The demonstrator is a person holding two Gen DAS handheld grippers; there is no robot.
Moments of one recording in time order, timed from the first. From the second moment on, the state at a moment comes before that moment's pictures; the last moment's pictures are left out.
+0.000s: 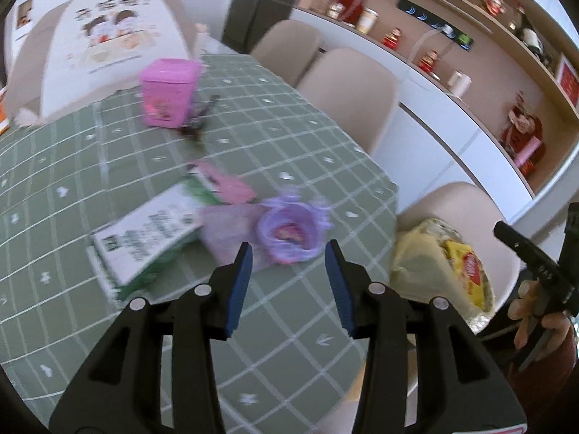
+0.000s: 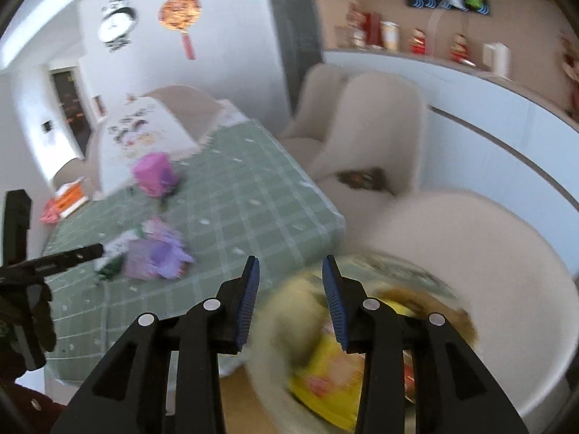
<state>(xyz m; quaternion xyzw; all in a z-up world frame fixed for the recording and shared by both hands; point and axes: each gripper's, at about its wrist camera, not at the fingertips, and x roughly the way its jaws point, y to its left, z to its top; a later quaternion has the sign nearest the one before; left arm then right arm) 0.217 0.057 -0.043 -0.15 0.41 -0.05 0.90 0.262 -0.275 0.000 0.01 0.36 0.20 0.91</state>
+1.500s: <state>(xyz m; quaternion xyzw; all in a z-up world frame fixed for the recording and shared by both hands) 0.291 0.222 -0.096 -0.17 0.44 -0.04 0.88 0.514 0.095 -0.117 -0.15 0.44 0.47 0.75</state>
